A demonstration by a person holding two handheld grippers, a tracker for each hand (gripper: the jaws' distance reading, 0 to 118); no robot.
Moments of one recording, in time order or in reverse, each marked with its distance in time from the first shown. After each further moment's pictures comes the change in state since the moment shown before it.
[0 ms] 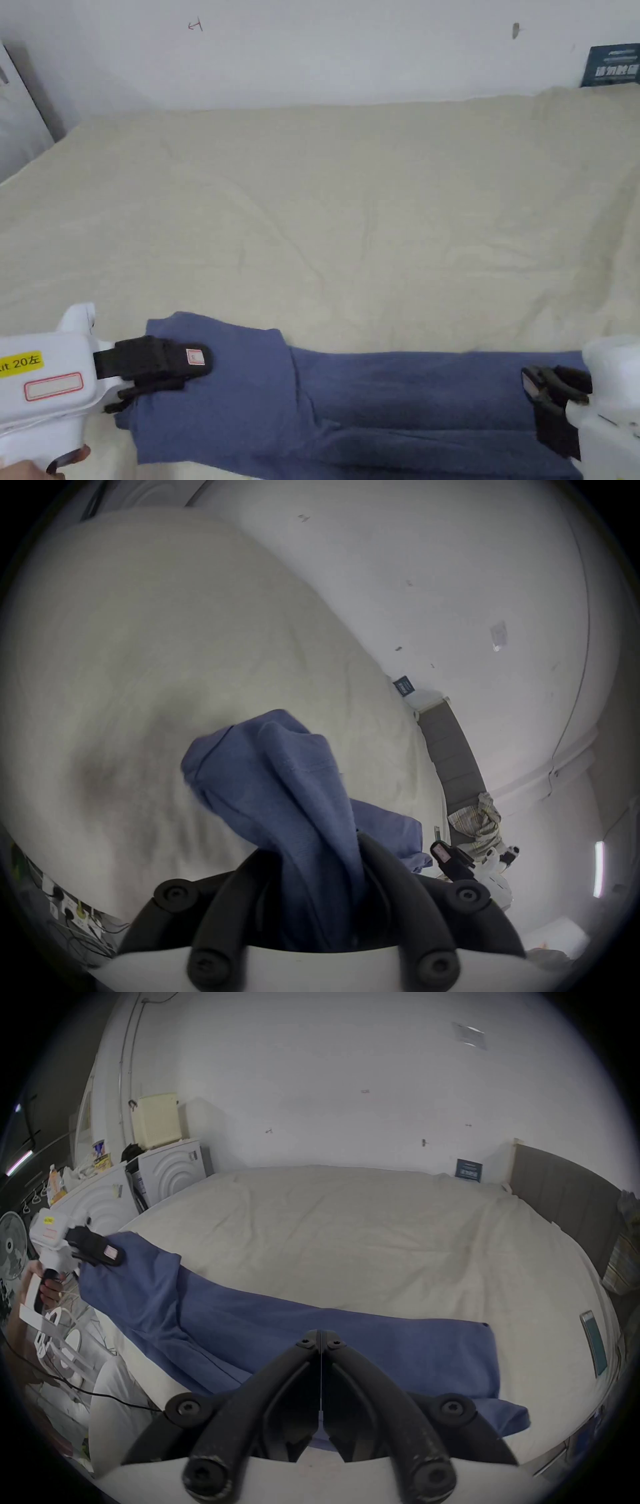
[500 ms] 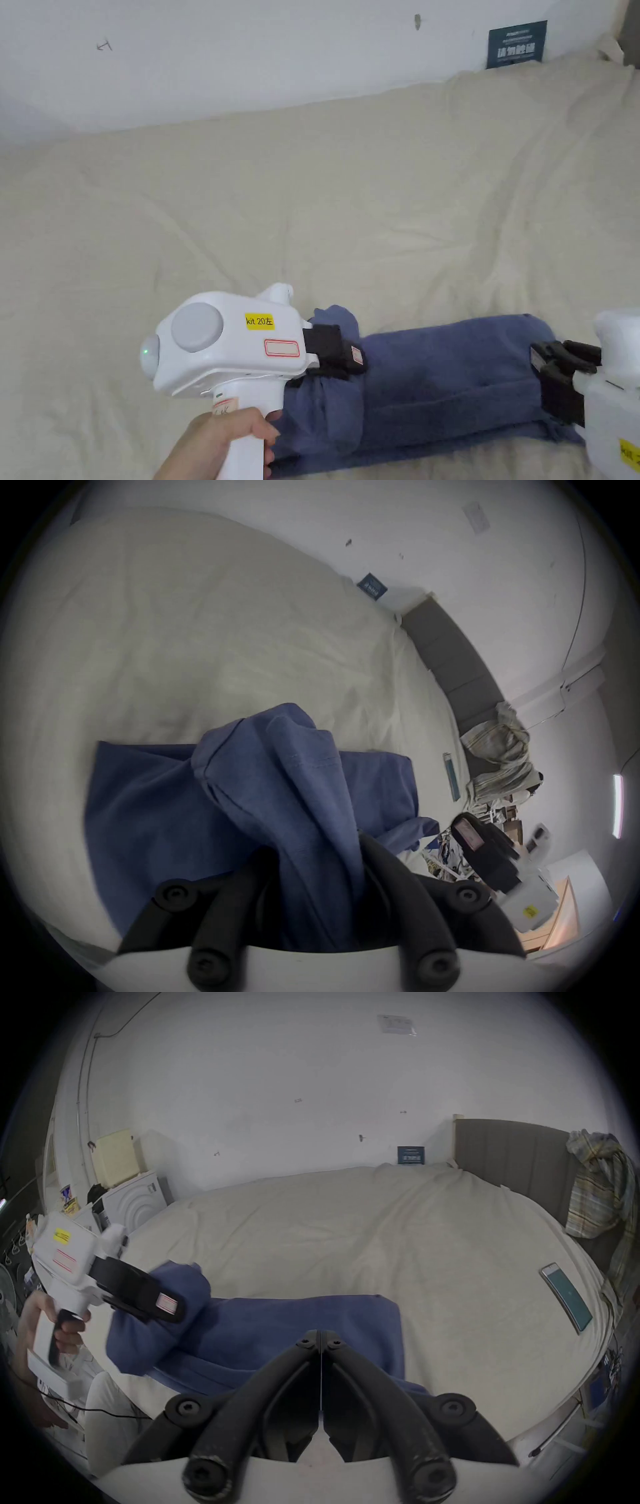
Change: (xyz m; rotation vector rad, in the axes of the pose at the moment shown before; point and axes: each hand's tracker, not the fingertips) left arm 0.152 -0.083 -0.230 -0.339 0.032 -0.177; right arm 0.092 -0.028 0.048 0.037 -0.110 -0.179
